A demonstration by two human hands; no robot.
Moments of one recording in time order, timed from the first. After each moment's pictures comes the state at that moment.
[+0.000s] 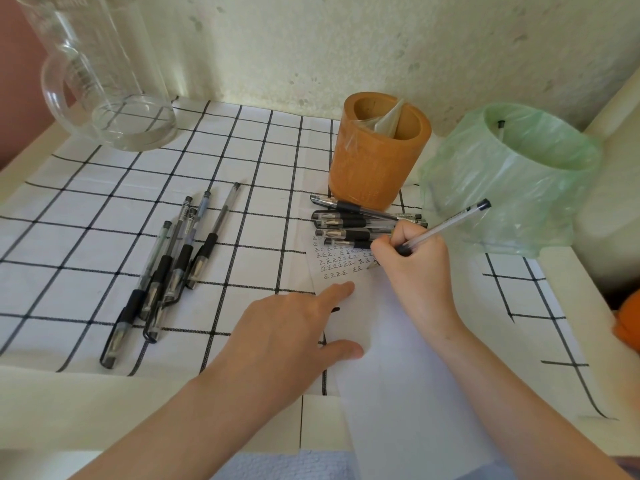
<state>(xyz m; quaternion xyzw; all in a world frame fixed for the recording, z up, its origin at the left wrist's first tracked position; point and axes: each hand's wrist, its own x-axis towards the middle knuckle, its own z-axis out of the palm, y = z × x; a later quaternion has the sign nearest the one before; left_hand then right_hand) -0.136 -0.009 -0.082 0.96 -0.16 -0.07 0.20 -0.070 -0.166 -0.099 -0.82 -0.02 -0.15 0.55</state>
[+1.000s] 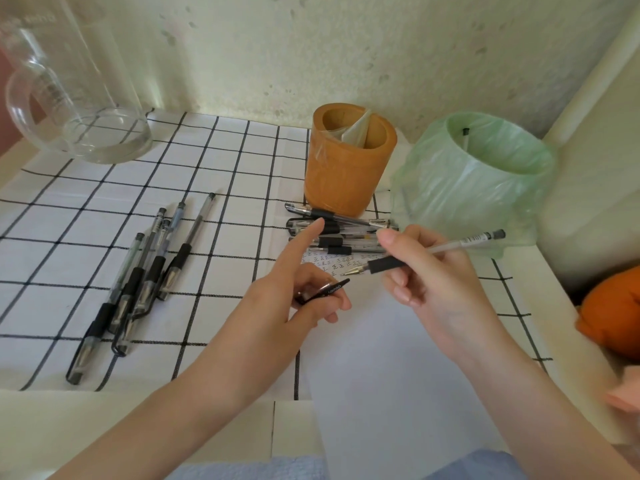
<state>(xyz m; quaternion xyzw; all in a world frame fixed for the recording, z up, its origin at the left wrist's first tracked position) -0.133 -0.019 -0.061 0.79 -0.13 -0.05 0.60 -0.104 -0.190 -0.040 -0.65 0.03 0.06 0.76</state>
